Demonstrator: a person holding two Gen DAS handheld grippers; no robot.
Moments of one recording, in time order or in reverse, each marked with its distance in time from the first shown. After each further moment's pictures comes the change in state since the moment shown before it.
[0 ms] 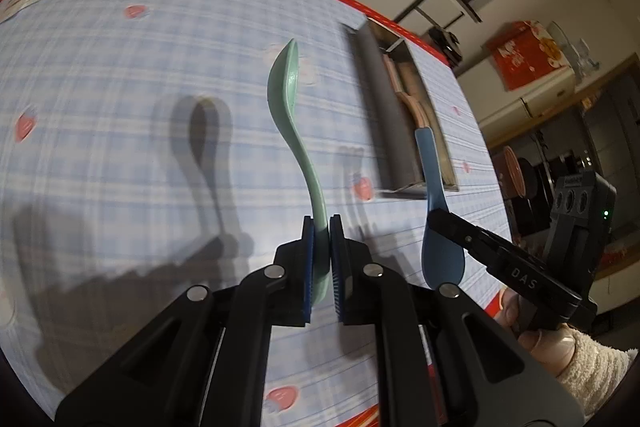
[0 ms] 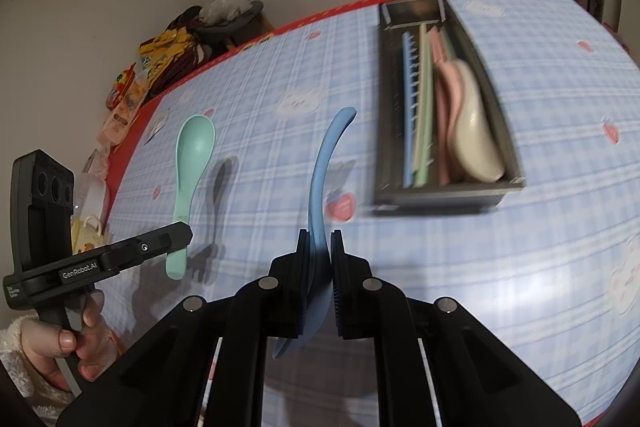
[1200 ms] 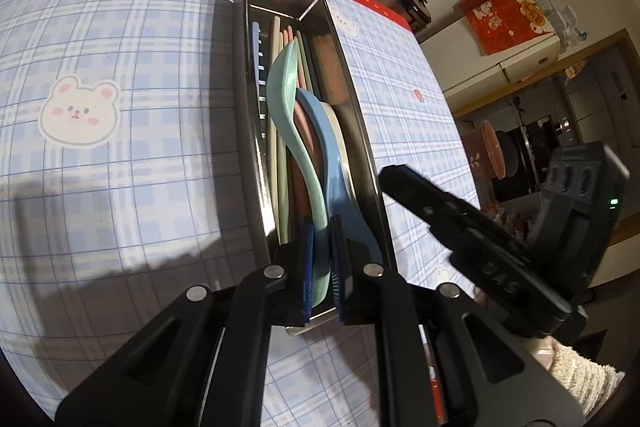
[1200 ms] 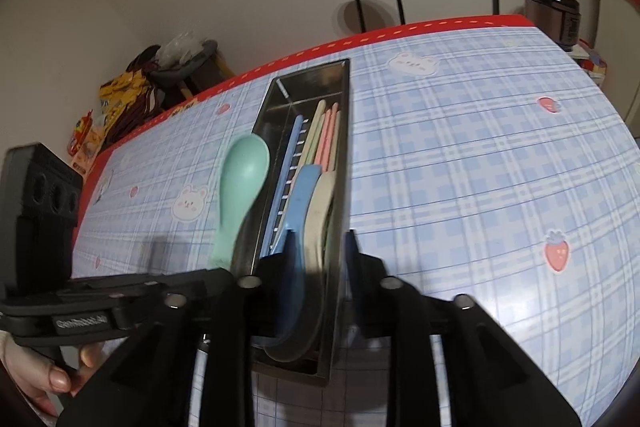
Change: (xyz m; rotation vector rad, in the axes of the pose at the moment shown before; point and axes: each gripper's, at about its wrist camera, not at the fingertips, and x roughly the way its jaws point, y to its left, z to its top) left arm 0.149 -0.117 0.081 0.070 0.147 -0.089; right arm 0.006 -0.101 0.079 0.047 -0.103 -0.082
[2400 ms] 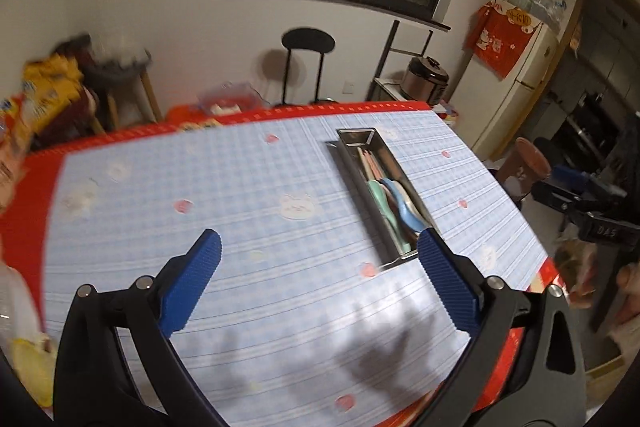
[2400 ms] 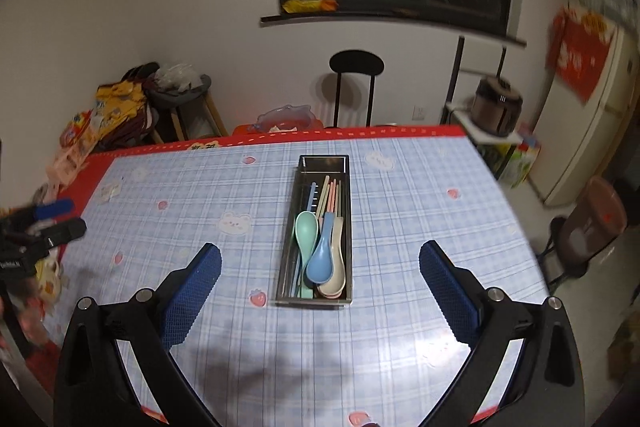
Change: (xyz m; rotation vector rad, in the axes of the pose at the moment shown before) left arm -0.297 -0.001 -0.082 0.289 -0.373 0.337; right arm -0.199 0.155 -0.014 -0.221 -0.166 -0.282
